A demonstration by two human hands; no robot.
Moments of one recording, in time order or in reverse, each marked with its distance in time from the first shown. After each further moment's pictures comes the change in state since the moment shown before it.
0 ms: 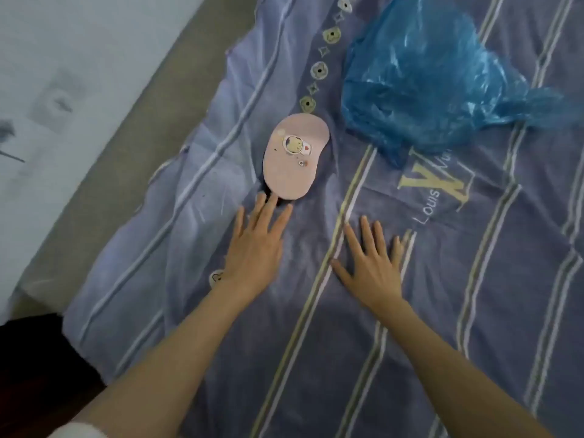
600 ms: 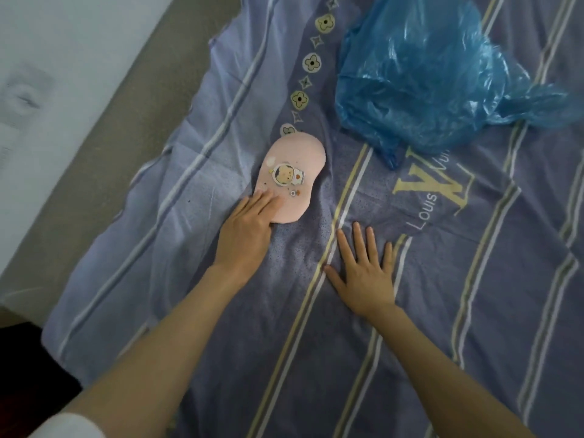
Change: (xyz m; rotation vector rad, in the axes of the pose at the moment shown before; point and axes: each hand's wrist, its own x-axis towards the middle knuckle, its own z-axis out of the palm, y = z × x) left_hand 0.032 -0.003 -0.010 -0.234 0.125 0.007; right_hand 0.001 -0.001 0.001 -0.008 0.000 0.007
